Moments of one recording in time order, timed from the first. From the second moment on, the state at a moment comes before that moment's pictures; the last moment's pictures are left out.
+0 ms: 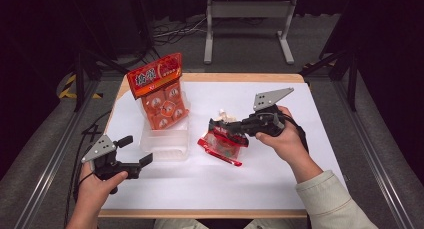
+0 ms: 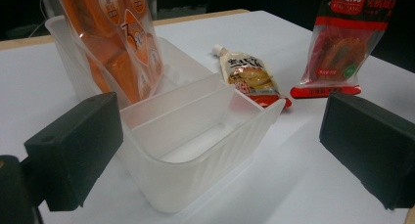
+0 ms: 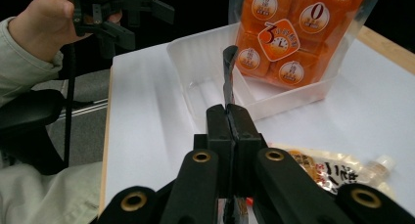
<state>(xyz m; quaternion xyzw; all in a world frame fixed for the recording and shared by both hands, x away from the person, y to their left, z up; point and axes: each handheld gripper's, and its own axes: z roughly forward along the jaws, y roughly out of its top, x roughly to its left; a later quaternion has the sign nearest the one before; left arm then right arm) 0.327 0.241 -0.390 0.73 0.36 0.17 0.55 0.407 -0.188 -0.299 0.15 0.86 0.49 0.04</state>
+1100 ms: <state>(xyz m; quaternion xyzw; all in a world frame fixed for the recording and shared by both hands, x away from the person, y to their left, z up) 0.331 0.241 -0.398 0.74 0.37 0.17 0.54 0.442 -0.166 -0.256 0.13 0.85 0.50 0.08</state>
